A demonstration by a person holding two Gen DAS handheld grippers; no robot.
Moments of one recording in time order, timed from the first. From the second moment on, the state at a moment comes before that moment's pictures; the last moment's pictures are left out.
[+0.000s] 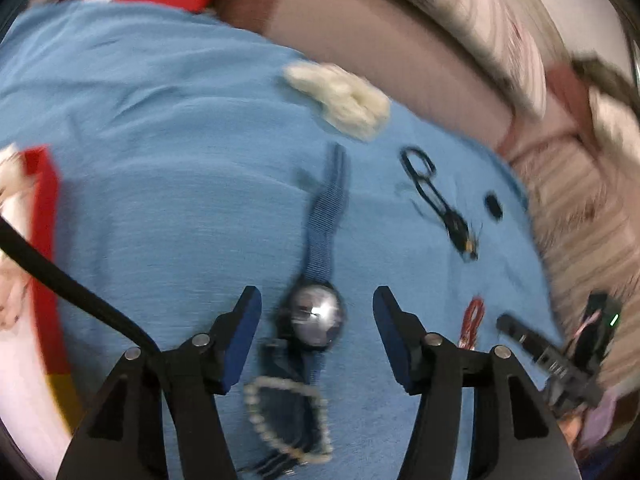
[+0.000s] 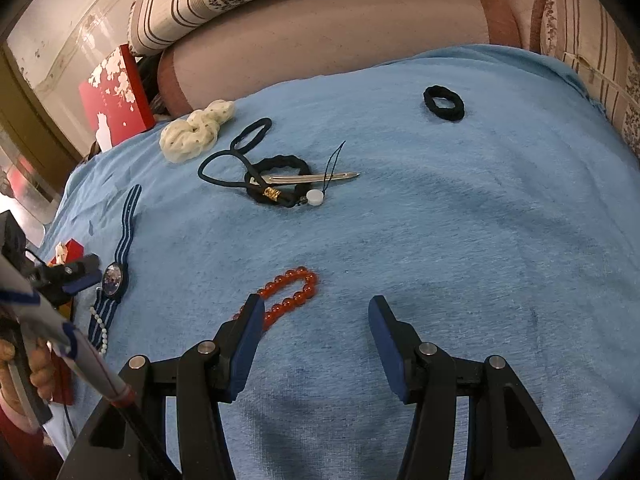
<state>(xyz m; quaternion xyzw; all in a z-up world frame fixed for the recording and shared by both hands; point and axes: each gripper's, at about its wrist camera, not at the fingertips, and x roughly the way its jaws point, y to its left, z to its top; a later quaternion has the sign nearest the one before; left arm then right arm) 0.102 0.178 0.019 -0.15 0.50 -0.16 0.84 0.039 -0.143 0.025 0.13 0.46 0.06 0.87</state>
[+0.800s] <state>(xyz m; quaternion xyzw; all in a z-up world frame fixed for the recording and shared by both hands) 0.014 0.142 0.102 -0.01 0.43 -0.10 0.90 0.032 -0.086 0.052 0.06 0.41 0.08 0.91</state>
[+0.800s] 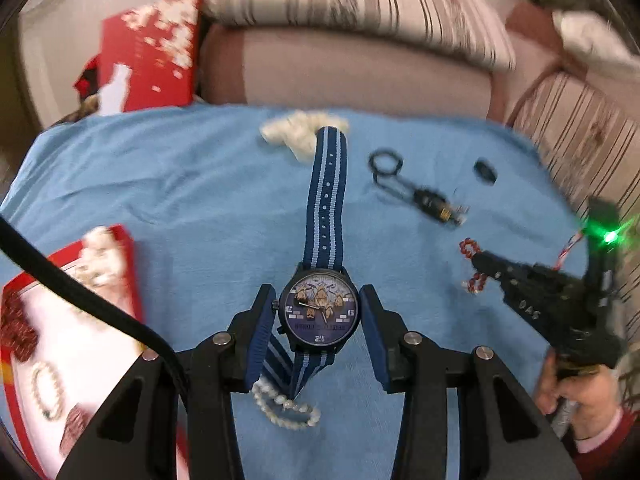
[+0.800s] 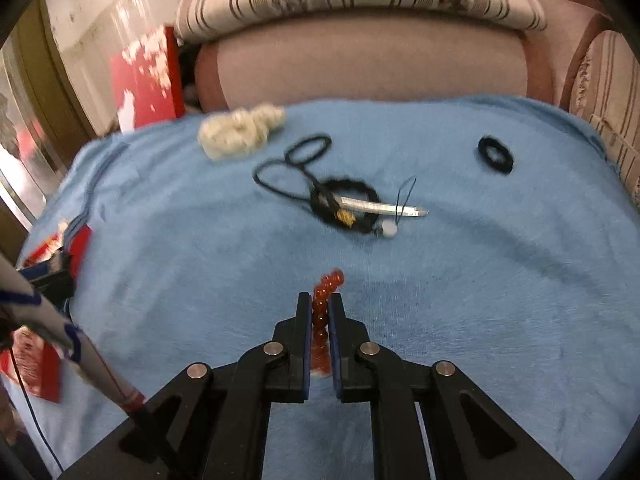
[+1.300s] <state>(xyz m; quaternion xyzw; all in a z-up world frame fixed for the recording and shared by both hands) -0.105 0.296 0.176 -0.09 0.38 0.00 0.92 -0.050 0.012 0.122 0.03 0.36 0.20 0.91</state>
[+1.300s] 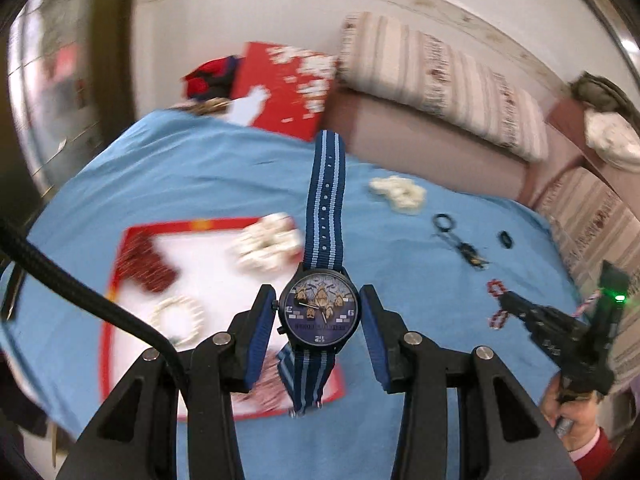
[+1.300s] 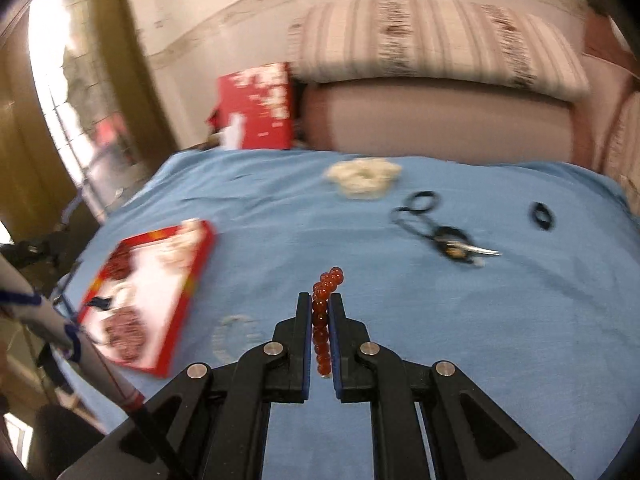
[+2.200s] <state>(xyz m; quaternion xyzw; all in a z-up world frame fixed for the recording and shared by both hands) -0.105 0.467 0.048 -0.25 0.44 0.16 0.85 0.016 0.271 0.051 -0.07 0.46 0.32 0.82</state>
